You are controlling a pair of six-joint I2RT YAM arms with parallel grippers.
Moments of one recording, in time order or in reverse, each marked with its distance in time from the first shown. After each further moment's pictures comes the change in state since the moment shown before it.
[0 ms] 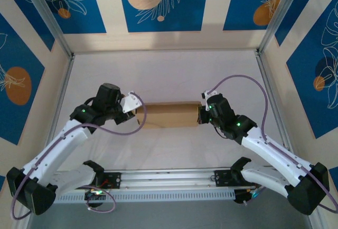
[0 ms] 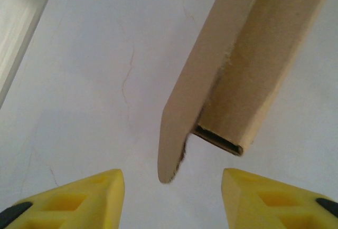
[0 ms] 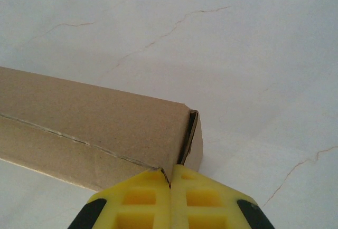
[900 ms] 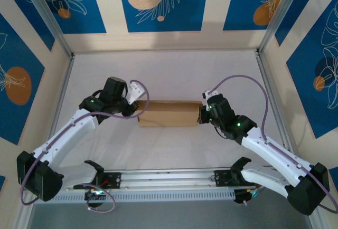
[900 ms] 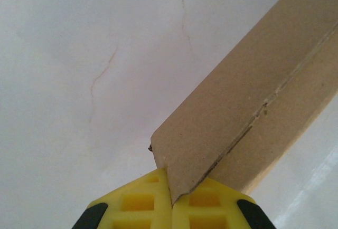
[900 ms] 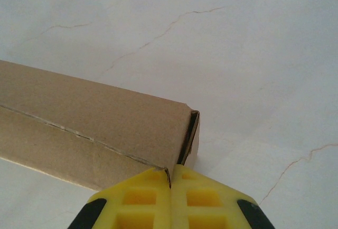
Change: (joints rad) left arm 0.010 0.135 0.063 0.037 0.093 -0.360; right arm 0.000 0.001 -0.003 0.002 0.021 0.004
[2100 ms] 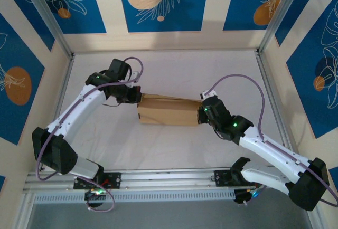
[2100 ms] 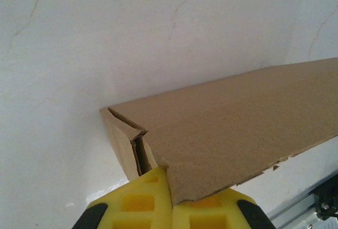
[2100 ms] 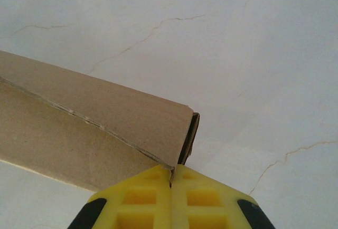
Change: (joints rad) left arm 0.073 0.275 0.333 -0.288 0.188 -0.600; right arm 0.070 0.038 0.007 0.000 0.142 -0.004
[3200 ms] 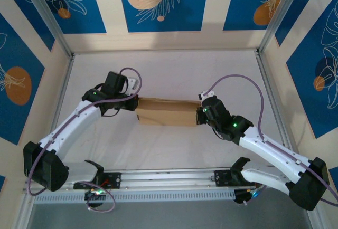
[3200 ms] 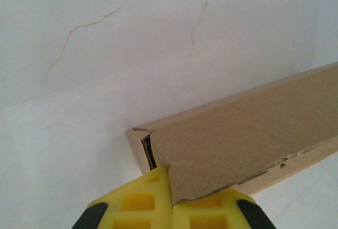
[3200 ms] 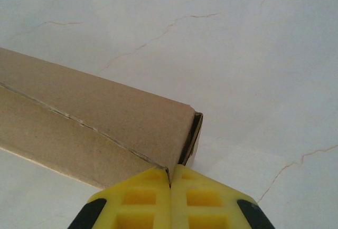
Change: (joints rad) left arm -0.019 -0.176 -0.263 0.241 -0.117 0.102; right arm 0.008 -0.006 0.006 -0.001 -0.040 0.001
